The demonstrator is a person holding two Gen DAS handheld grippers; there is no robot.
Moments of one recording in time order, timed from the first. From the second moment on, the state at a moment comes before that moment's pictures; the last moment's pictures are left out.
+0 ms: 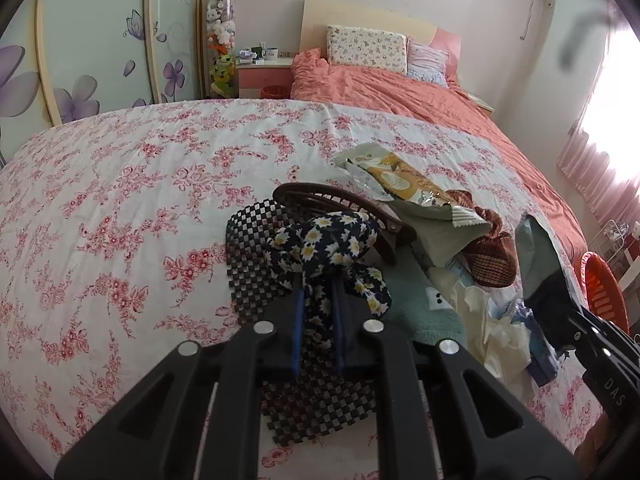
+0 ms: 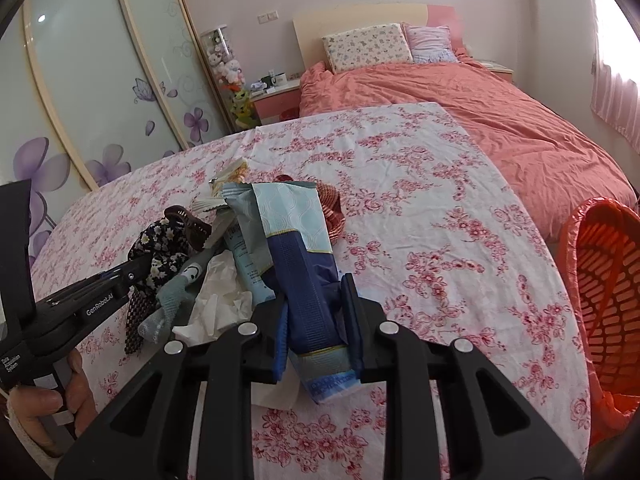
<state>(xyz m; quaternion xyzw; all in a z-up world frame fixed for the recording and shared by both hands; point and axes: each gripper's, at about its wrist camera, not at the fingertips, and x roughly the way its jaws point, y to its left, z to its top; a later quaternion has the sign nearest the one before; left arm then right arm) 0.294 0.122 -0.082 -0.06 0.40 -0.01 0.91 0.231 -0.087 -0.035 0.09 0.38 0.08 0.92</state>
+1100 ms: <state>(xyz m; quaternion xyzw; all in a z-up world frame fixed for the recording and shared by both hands) 0.237 0.064 0.011 -0.04 0.32 -0.07 0.94 0.177 -0.154 0.013 0.12 0.31 0.03 0.94</state>
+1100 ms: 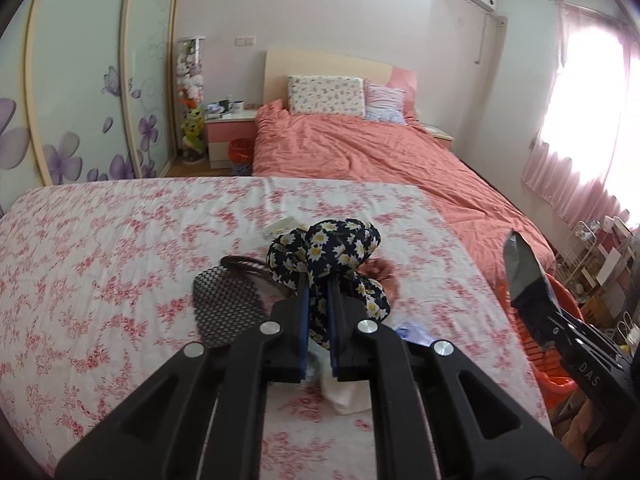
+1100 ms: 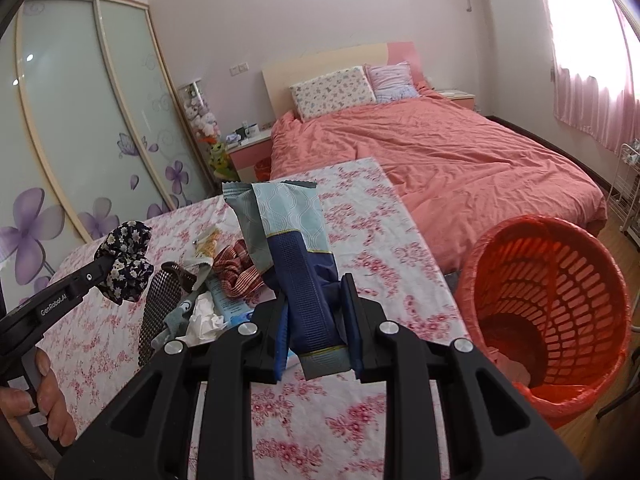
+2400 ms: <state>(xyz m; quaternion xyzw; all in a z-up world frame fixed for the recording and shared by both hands) 0.213 -0.167 0.005 0.01 0.33 -0.28 0.90 0.130 -0.316 0.005 0.20 0.26 -0.13 0.94</state>
